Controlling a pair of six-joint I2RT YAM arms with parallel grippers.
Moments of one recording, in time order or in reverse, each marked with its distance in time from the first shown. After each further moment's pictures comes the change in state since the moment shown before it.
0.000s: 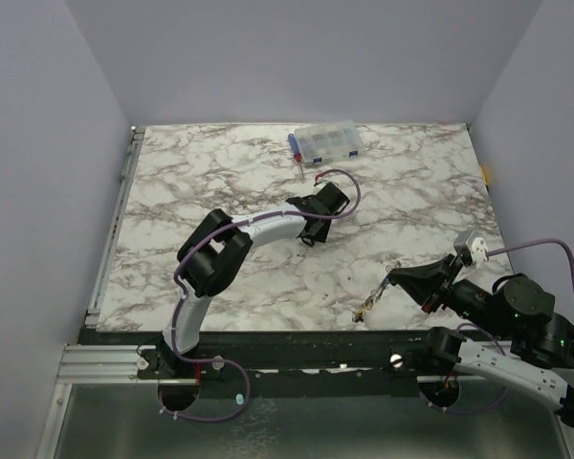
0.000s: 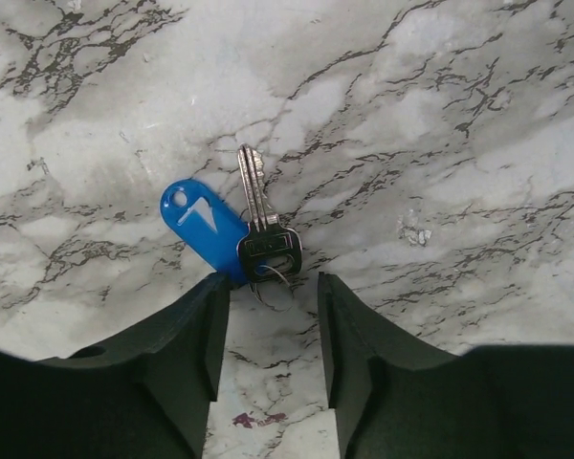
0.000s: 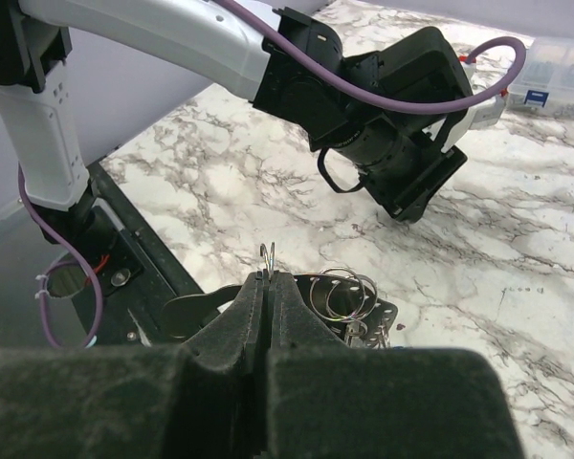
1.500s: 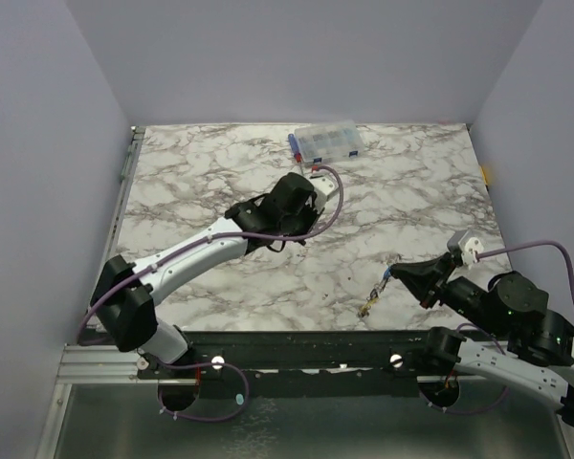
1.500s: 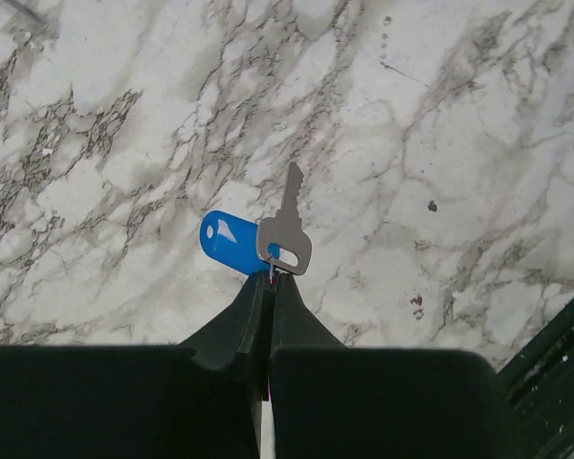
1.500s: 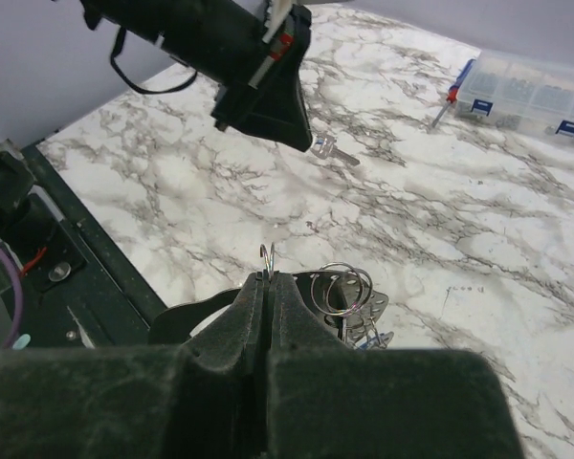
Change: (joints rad) left arm -0.009 -0.545 -0.239 0.006 0.290 0.353; right arm 0.000 0.013 0.000 -0.014 0.064 -0.095
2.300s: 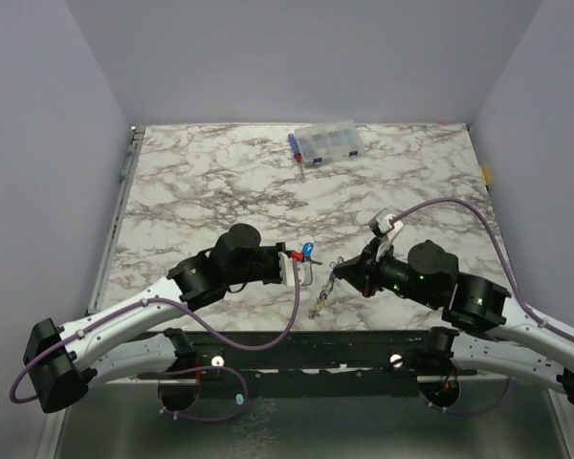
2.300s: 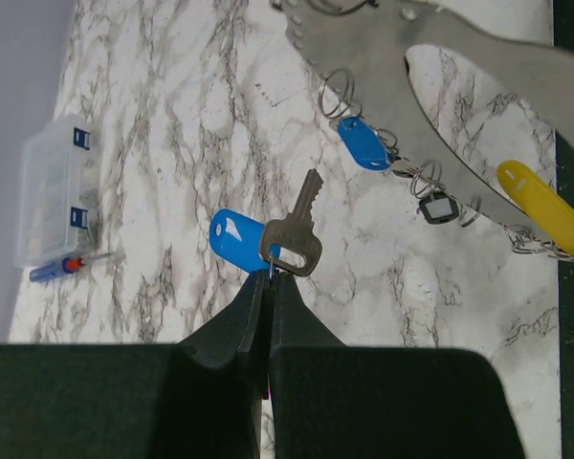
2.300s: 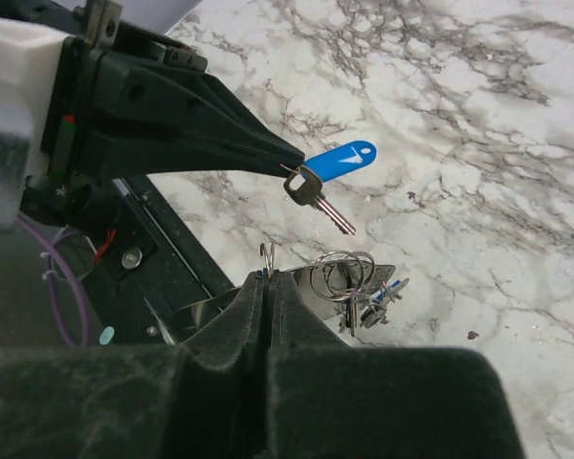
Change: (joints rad) left arm -0.095 -0.558 -0.511 0.260 0.286 0.735; right arm 0.000 0.418 0.000 0.228 -0.139 0.192
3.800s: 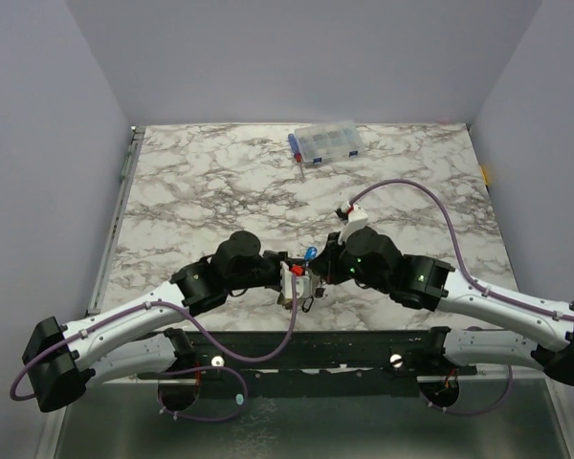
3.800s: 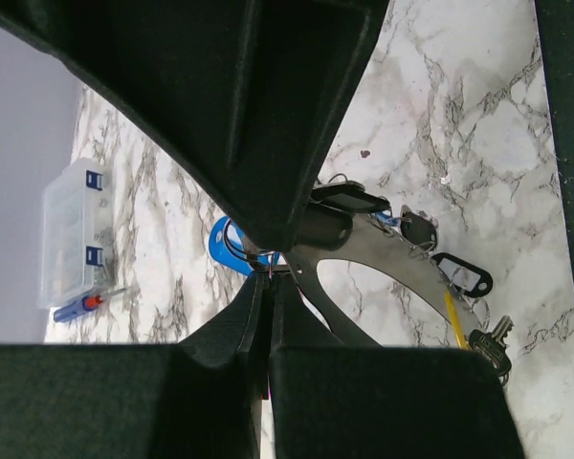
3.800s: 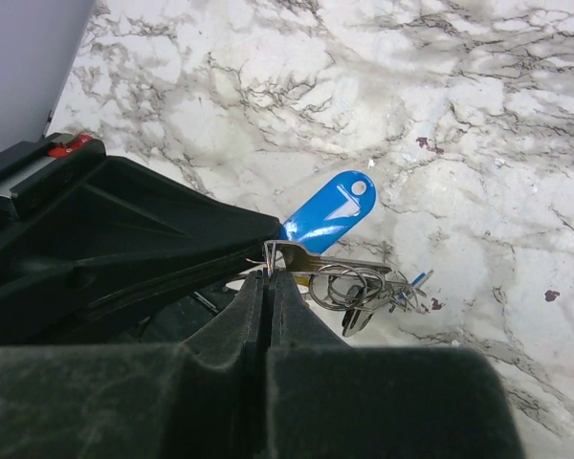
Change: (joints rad) left arm -0.026 -0.031 -0.097 0.108 0.050 0.117; right arm 0.003 0.385 0.094 0.031 0.124 0.348
